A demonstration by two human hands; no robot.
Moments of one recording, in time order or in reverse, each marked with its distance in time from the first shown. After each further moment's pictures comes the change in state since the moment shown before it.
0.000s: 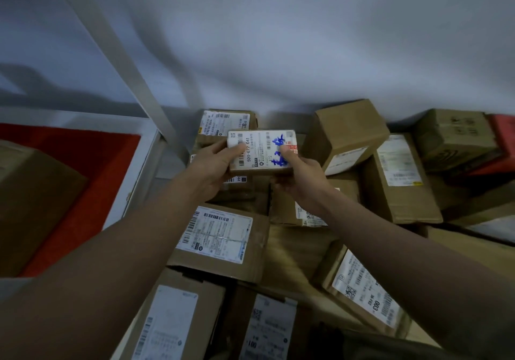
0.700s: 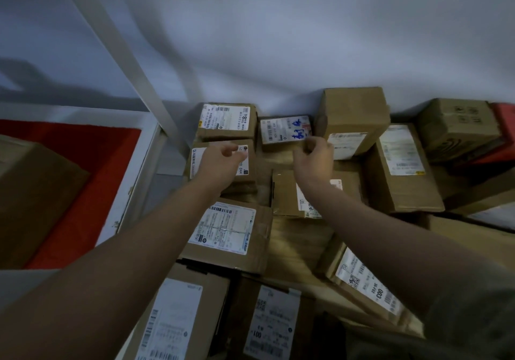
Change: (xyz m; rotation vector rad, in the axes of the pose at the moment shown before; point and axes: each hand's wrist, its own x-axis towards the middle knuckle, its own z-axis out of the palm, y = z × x) left_hand -0.013 -0.017 0.003 0.439 0.142 0.156; right_hand 0.019 0.010 0.004 -0.608 0.577 -0.313
